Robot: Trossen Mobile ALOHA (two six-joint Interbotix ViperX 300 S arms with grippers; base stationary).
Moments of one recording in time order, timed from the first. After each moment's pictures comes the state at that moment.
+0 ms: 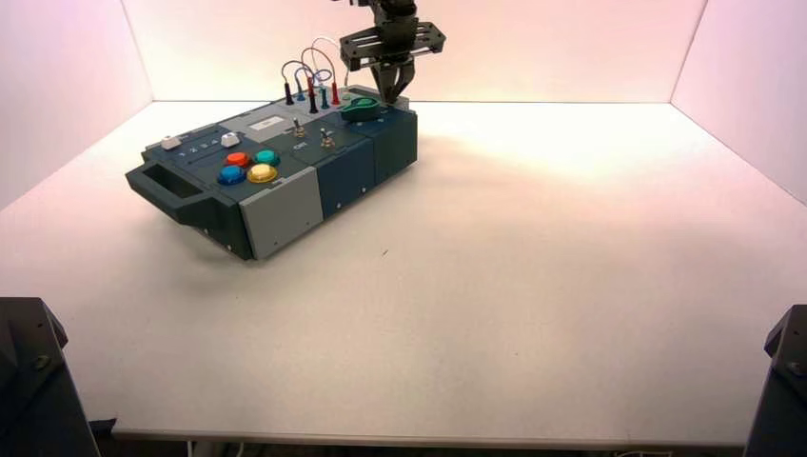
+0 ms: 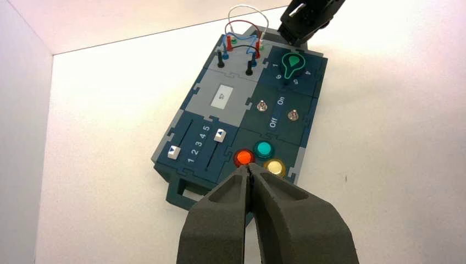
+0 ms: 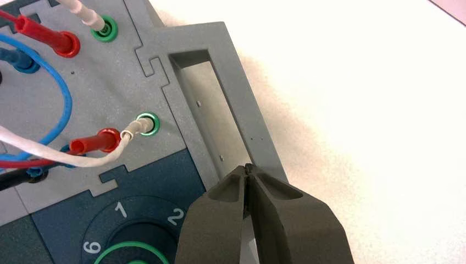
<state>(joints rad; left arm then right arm) -0.16 -1.05 1.11 -0.15 0.62 0.23 0.55 0.84 -0.54 -0.12 0.93 0.10</state>
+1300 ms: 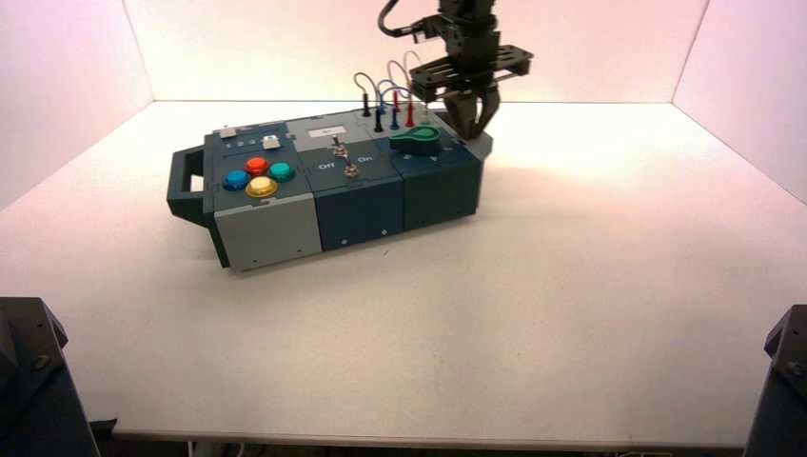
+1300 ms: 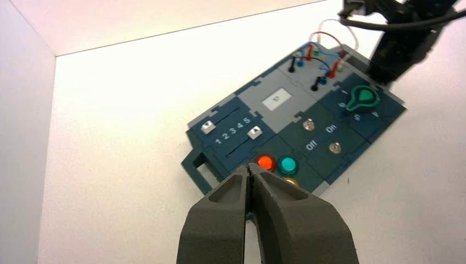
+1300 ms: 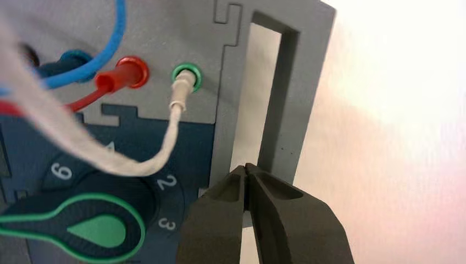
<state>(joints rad) -0.16 -1.05 1.10 -0.15 0.61 0.23 0.50 0.44 0.17 -0.15 0.93 0.13</state>
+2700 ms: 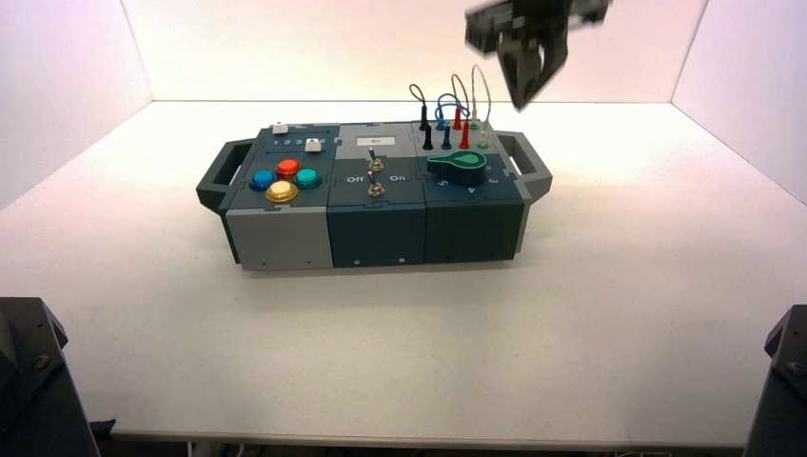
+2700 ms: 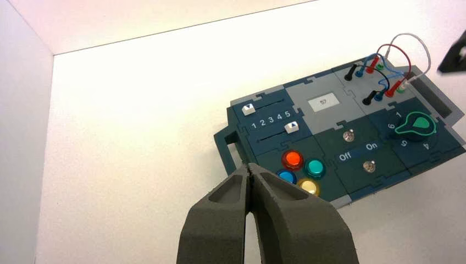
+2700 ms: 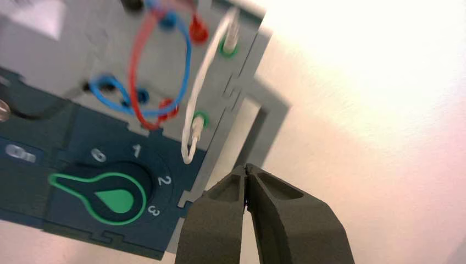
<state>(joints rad) -0.16 -1.03 1.10 -0.15 0.60 0.23 0.48 0.09 0.42 -0.21 0.86 0.15</state>
